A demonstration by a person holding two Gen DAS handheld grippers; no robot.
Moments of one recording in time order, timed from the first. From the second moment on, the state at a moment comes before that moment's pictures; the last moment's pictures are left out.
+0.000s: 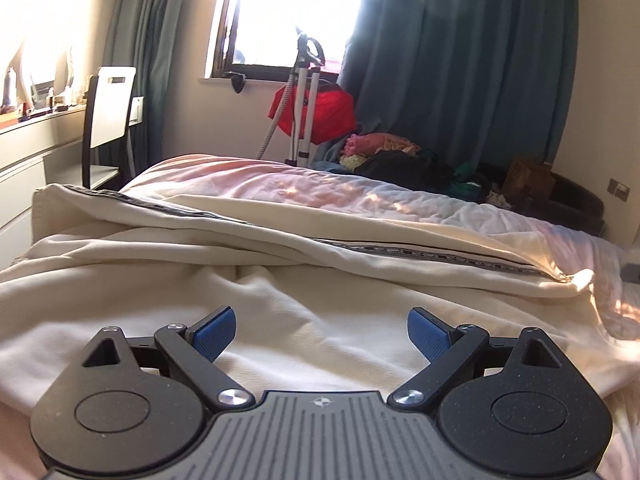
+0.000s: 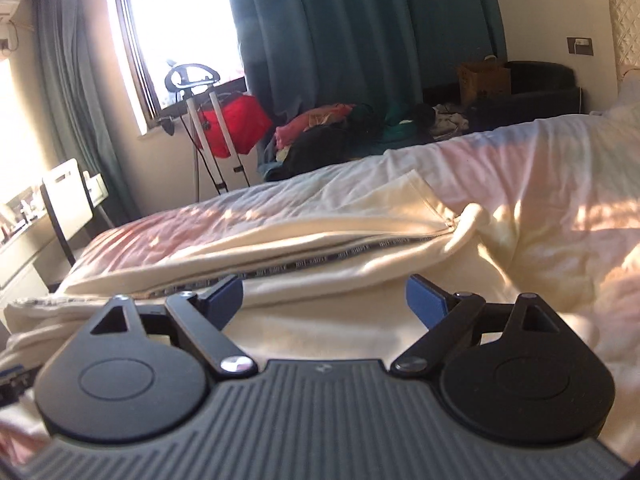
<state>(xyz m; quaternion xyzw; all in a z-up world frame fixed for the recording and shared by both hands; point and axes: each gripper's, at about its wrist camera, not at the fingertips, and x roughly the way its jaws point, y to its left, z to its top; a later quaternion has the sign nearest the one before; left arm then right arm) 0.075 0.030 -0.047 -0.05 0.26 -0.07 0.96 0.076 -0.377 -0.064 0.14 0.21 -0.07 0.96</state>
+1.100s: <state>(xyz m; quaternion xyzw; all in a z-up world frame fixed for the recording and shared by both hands) 0.044 0.323 -0.064 -0.47 0.35 0.18 0.79 -0.006 -0.494 -0.120 0.47 0.22 -0.23 0.82</state>
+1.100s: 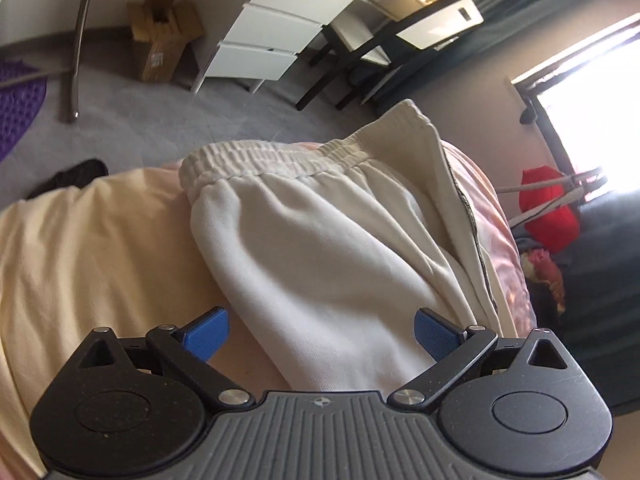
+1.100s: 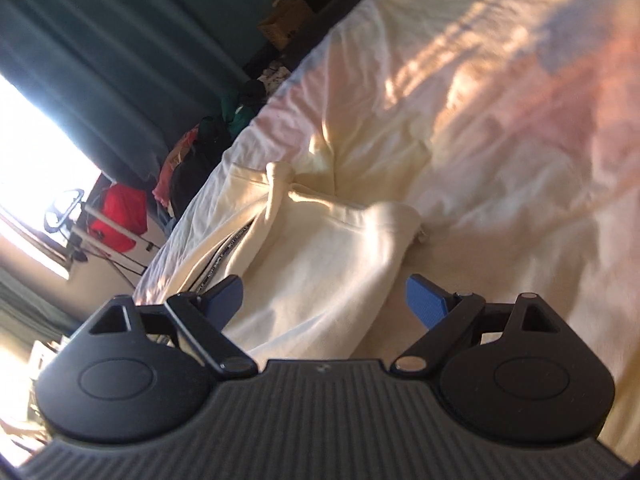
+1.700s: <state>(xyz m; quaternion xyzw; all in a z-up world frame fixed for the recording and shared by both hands) 0.048 0.328 -0.084 -0.50 0.33 0.16 0.78 0.024 -0.507 -0.184 0.61 0.27 -0.23 0.71</state>
